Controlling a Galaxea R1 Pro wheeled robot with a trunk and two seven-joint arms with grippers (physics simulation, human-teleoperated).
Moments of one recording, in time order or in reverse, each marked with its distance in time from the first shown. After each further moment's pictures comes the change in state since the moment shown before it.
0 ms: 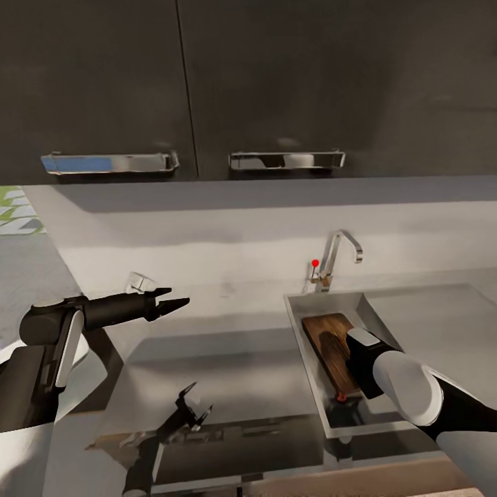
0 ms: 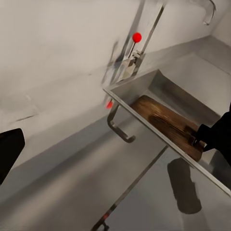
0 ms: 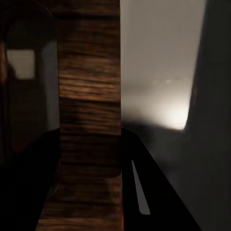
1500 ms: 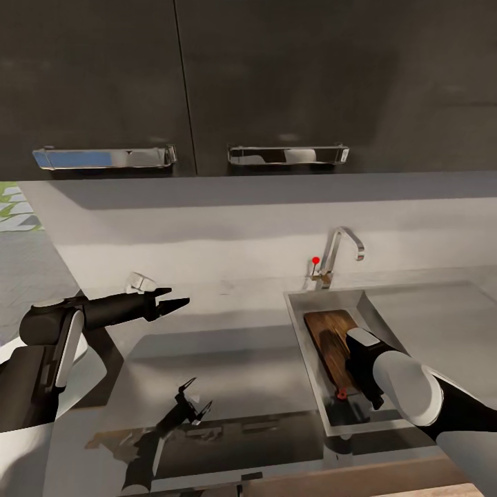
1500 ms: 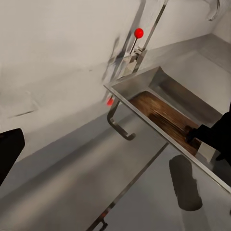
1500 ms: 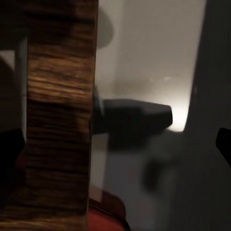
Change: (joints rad) left arm 0.000 0.000 0.000 0.000 0.000 0.000 0.000; right arm 0.000 0.000 0.000 0.001 0.000 0.001 -0.001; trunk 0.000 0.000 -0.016
